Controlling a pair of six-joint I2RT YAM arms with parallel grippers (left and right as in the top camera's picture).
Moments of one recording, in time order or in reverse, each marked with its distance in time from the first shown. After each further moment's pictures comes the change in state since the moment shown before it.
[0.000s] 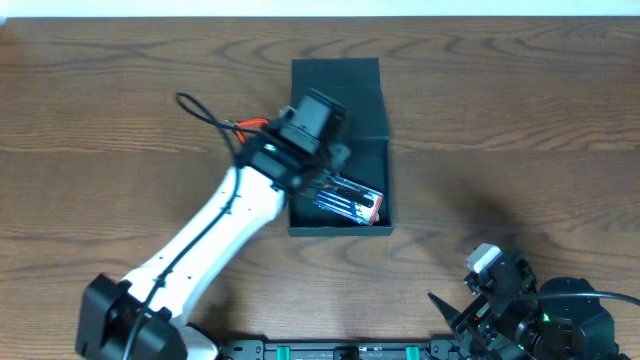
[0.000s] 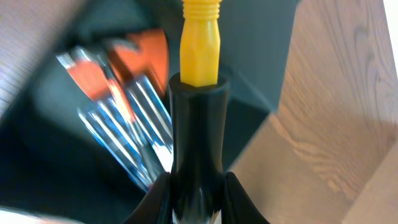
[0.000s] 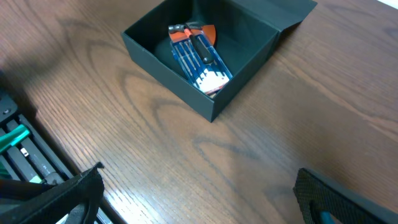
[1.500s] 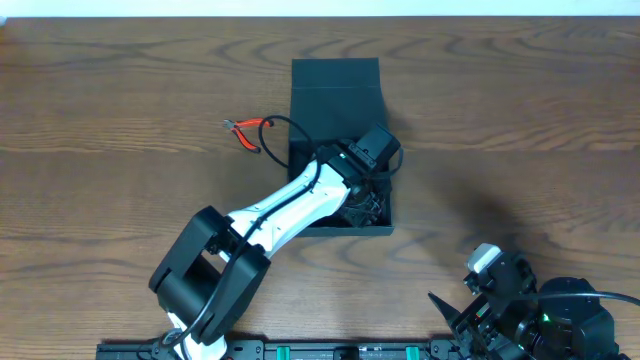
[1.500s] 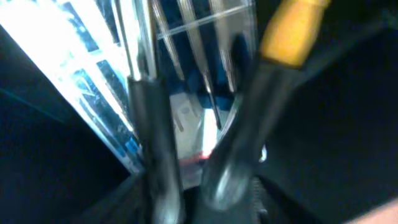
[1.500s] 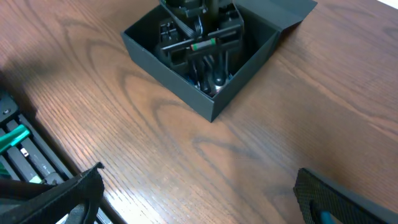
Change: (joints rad) left arm -0.139 0.320 0.010 0.055 0.156 -0.283; right arm 0.000 0.000 0.000 0.000 0.000 0.000
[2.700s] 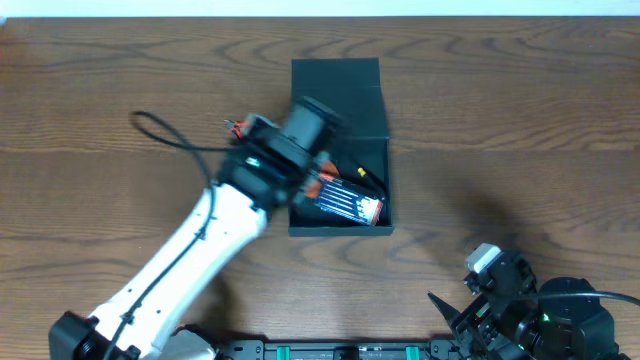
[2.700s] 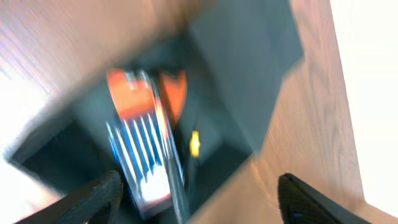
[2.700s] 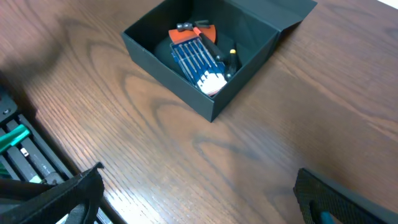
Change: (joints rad) left arm 0.179 -0.441 0.000 -0.181 -0.397 0.106; right arm 0.000 0.000 0.000 0.000 0.000 0.000
